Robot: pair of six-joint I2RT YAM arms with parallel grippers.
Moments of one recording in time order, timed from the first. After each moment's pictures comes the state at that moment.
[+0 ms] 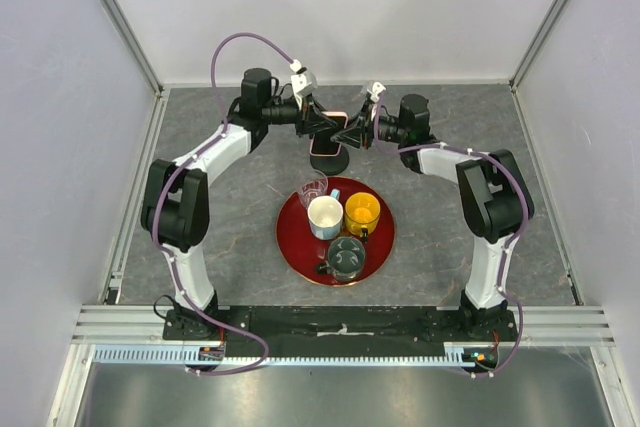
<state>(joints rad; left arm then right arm) -0.33 1.92 1.49 0.13 1.07 0.25 0.33 1.99 1.24 0.63 -0.95 0.04</state>
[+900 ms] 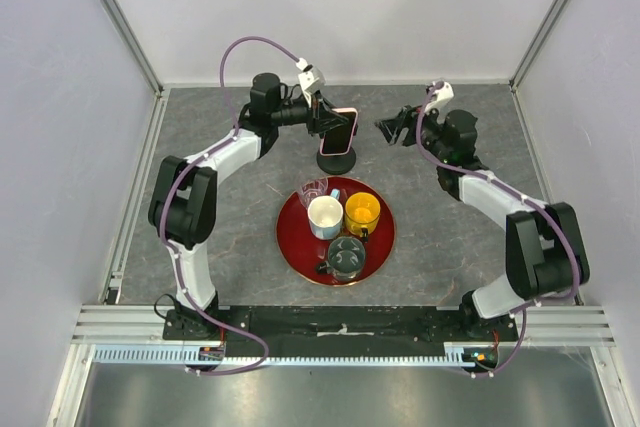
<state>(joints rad) -0.38 1.93 1.41 0.40 0.96 0.03 0.26 1.56 0.89 0.59 -0.40 0.30</state>
